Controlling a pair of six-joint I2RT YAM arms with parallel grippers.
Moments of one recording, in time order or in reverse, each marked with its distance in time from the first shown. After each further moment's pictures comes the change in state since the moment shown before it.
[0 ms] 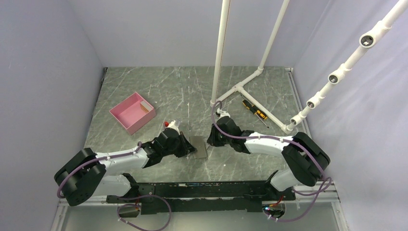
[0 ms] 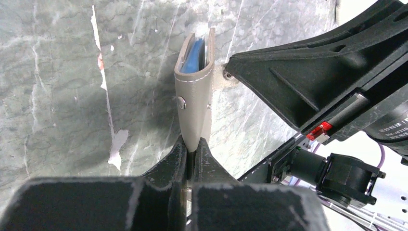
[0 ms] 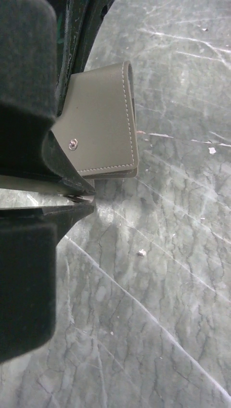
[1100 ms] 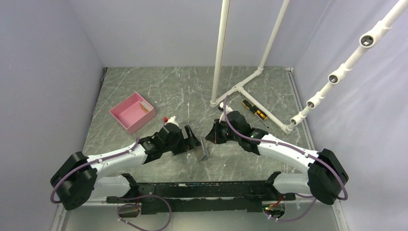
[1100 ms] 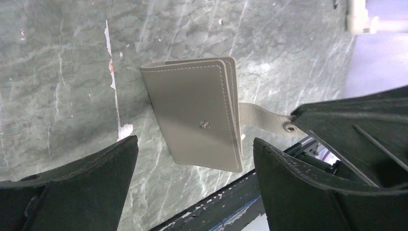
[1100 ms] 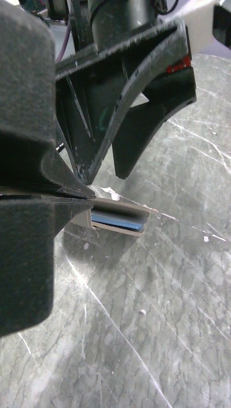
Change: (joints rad) left arm 0.000 -0.077 0.113 -0.238 -0.062 0.029; right arm -0.015 -0.246 0.047 -0.139 -0.160 -0.033
